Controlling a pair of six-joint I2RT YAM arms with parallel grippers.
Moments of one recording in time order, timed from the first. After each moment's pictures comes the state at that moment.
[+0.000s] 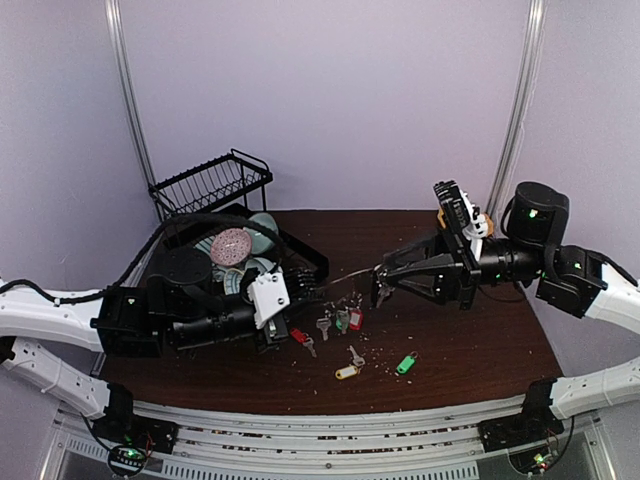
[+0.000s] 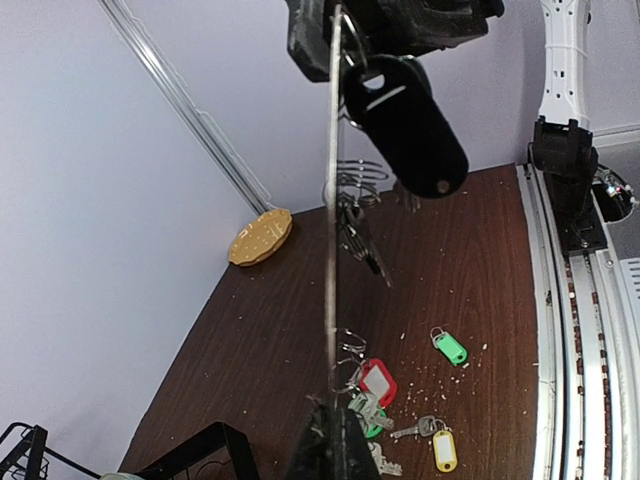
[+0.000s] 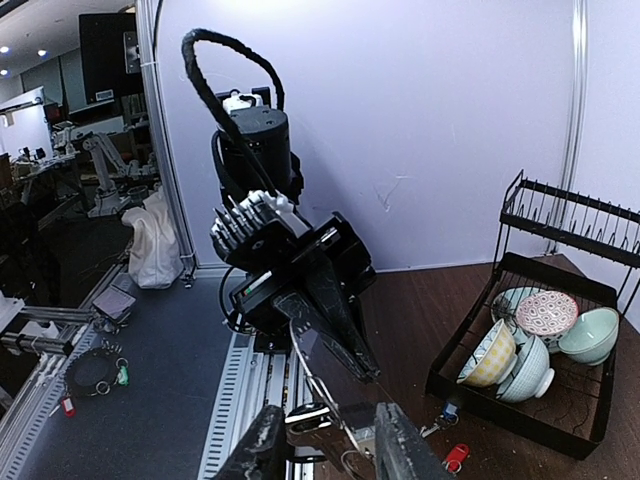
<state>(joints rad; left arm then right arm) -1.34 1.16 0.89 0.08 -0.23 0.44 0.92 0.96 0.96 -0.07 -0.63 0.01</state>
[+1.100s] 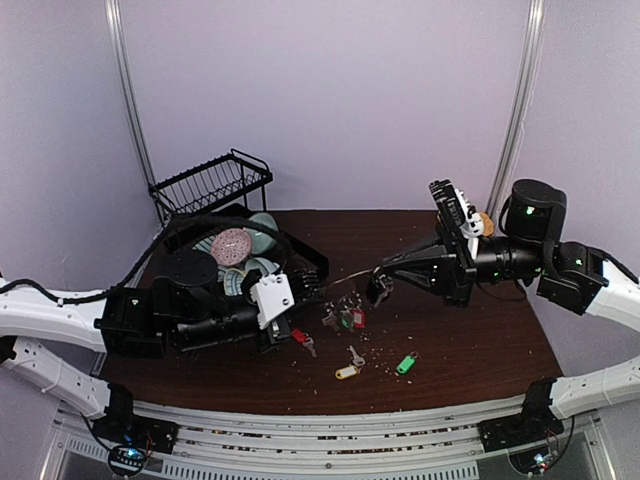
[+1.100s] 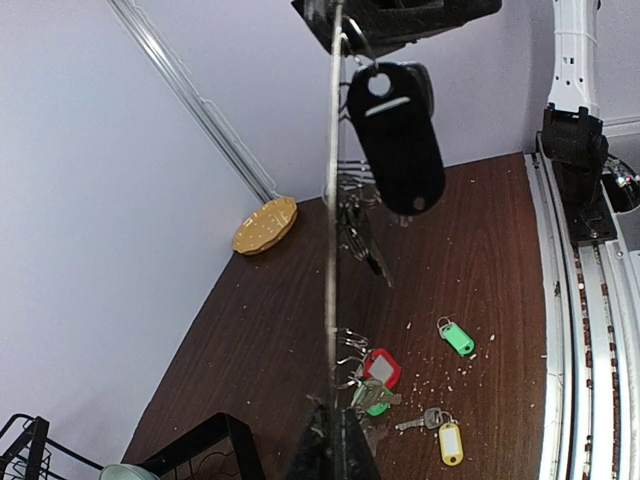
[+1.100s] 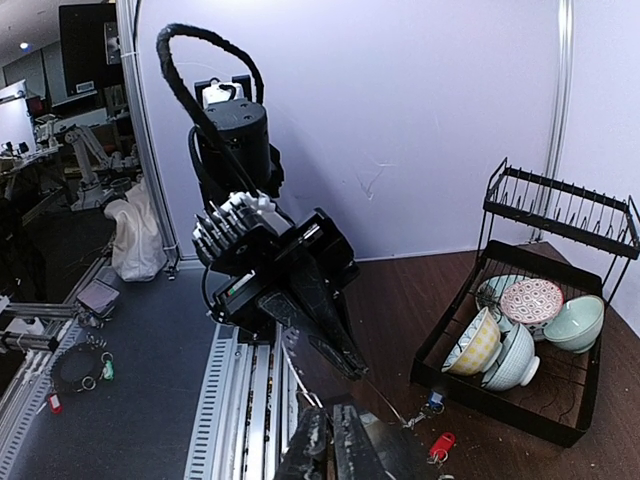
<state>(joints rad) -1.34 1.17 0.89 0.07 -0.26 0.44 0.92 0.97 0.99 -0.12 -0.58 -0.02</state>
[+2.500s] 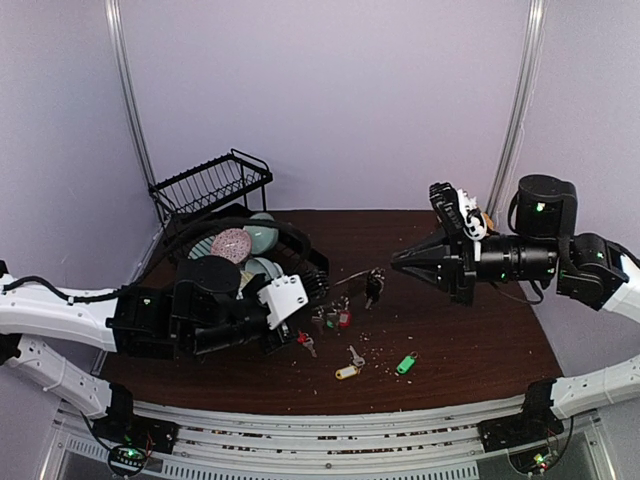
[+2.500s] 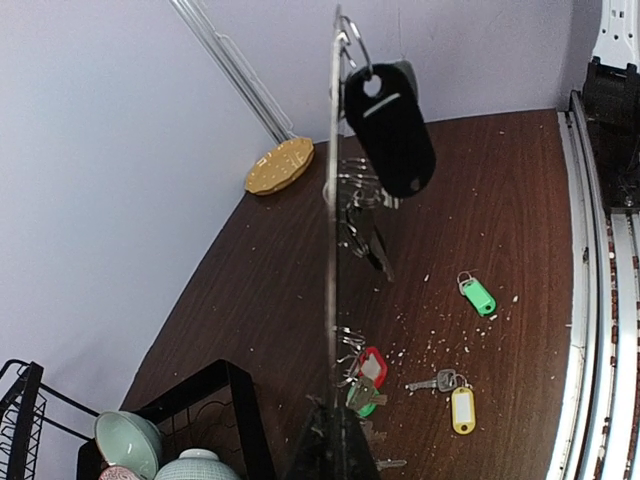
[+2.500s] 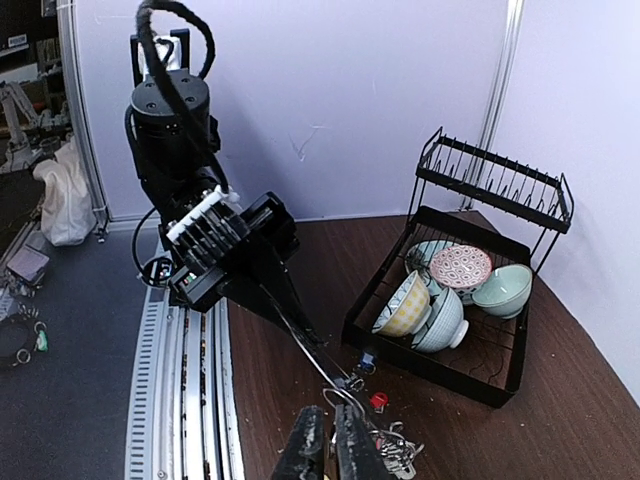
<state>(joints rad) -1.34 1.24 0.93 -0.03 -0.37 0.36 0.99 0.95 1.09 -0.36 -0.32 -0.18</state>
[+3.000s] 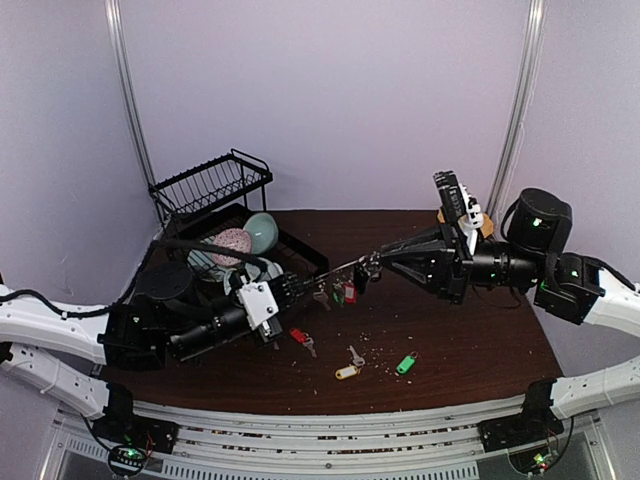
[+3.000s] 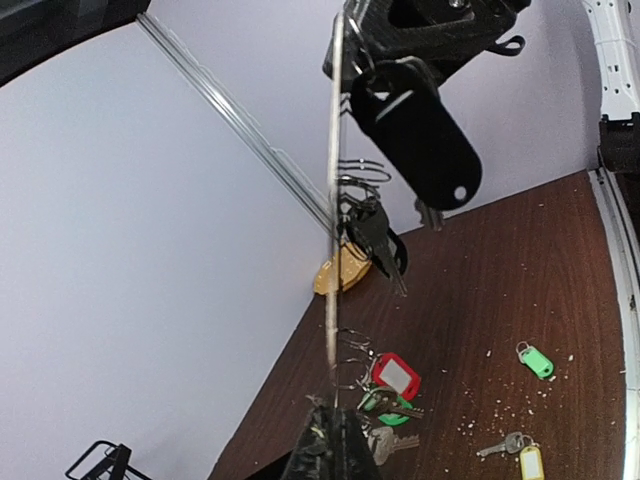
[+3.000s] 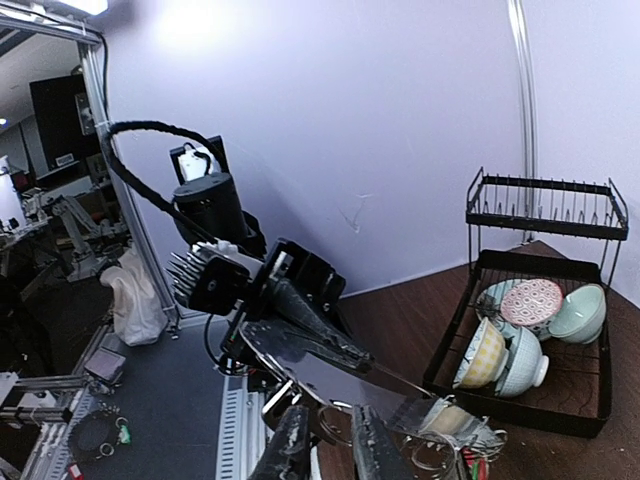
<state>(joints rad) -1.34 1.13 0.74 0.37 -0.34 0.62 0.97 0.95 0.92 0.03 -0.44 0.17</state>
